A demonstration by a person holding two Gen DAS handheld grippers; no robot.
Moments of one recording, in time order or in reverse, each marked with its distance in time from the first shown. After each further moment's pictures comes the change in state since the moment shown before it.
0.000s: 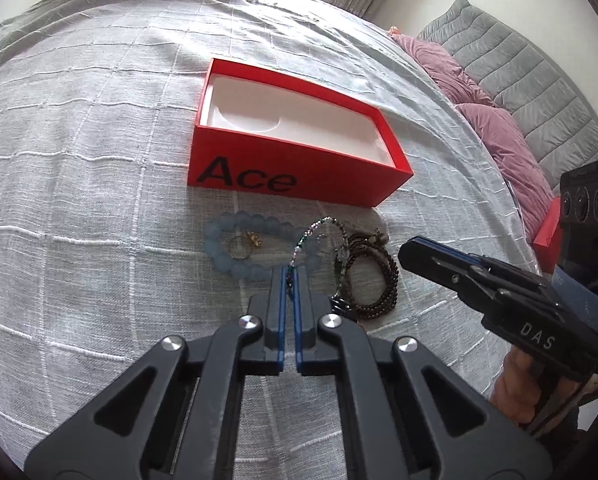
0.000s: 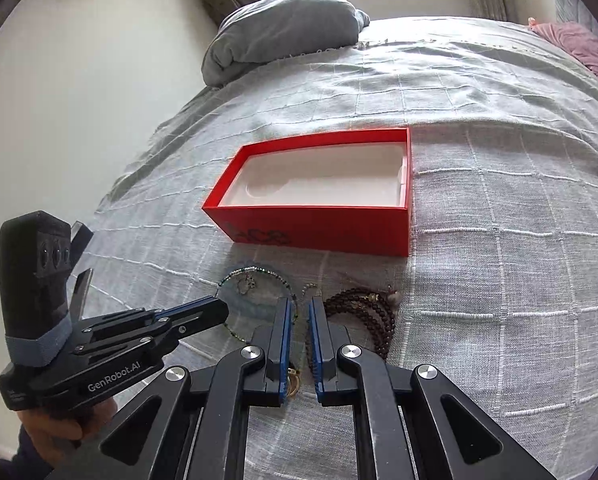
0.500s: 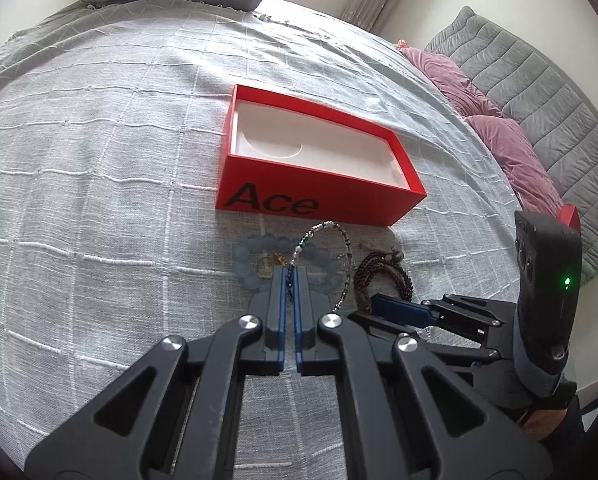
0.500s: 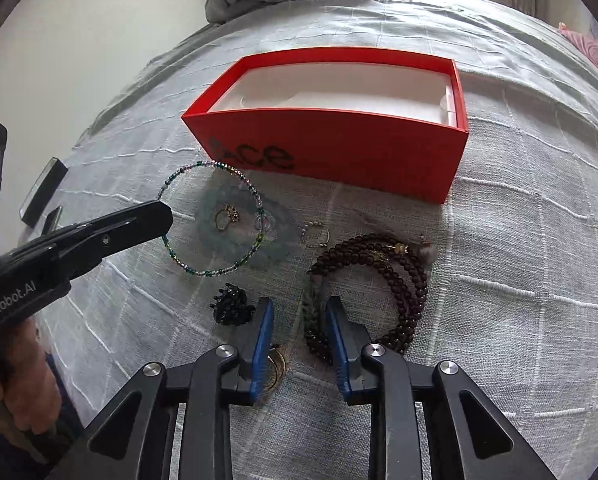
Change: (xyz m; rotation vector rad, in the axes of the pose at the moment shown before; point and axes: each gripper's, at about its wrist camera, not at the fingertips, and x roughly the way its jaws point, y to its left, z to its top) left arm -0.009 0.006 0.007 0.007 -0.060 0.048; right arm 0.054 0.014 -0.021 -0.115 0.181 -0.076
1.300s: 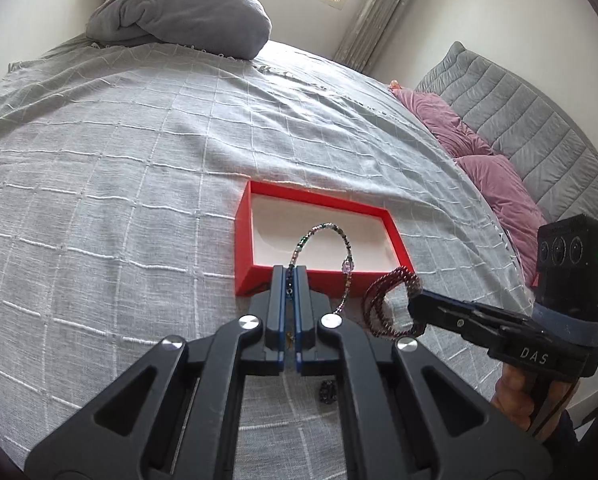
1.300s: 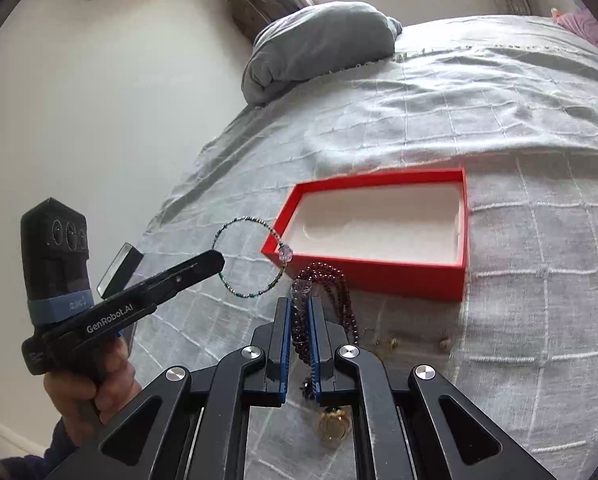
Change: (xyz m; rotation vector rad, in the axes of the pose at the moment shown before) left arm -0.030 0.016 0.049 0.001 -0.142 -0.027; right arm -0.077 -0.022 0.033 0.128 -0.245 0.270
